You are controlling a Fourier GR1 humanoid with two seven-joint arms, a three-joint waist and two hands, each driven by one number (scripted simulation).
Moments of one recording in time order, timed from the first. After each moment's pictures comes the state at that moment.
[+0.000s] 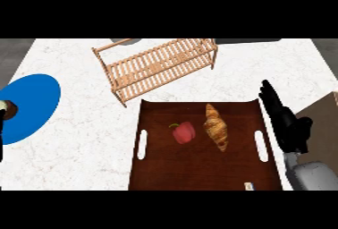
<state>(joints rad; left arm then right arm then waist) -0.04 0.60 0.02 -1.29 0.41 0.43 -0.07 -0.17 -0.40 0.25 -1.42 -0.22 -0.24 -0.03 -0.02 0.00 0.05</state>
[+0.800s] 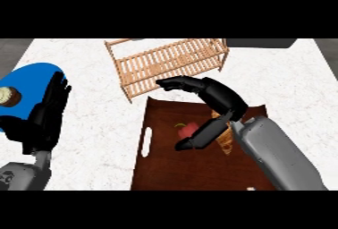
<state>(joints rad) -0.16 0.47 -0.21 -1.53 0.34 0.39 0.01 -0.62 -0.25 0.45 -1.36 -0.31 0.26 -0.11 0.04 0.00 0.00</state>
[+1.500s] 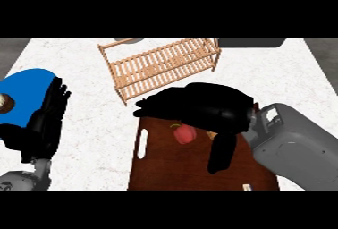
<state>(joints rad) -0.10 0.46 -0.22 -1.61 0.31 0.43 0.04 -0.88 -0.49 0.66 -1.64 0.03 0.51 0.14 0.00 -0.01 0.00</state>
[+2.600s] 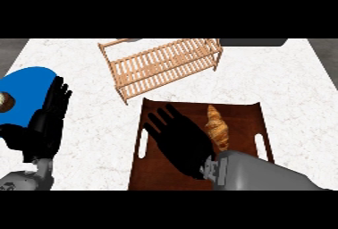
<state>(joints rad) -0.10 0.41 -0.18 -1.62 0.25 0.40 0.07 -0.77 -0.35 0.96 -1.65 0.71 0.48 0.49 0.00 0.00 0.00</state>
